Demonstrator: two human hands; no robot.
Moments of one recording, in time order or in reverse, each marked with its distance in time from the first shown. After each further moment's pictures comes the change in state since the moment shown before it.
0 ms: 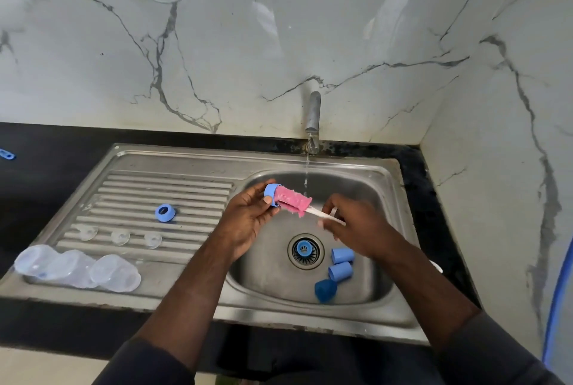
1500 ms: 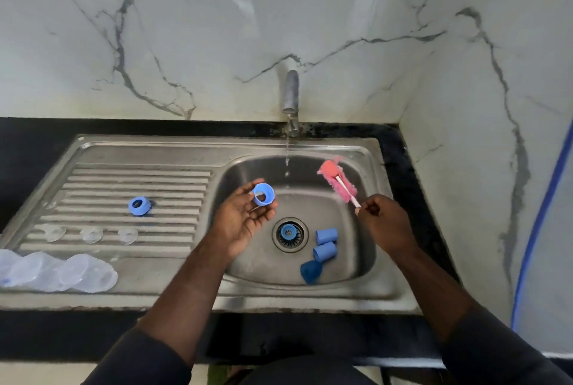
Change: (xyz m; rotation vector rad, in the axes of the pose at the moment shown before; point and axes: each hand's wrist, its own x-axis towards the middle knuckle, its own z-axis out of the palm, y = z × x) left_hand -0.003 -0.030 0.009 -0.267 0.085 -0.195; right_hand -0.029 0.090 0.030 0.302 0.345 0.489
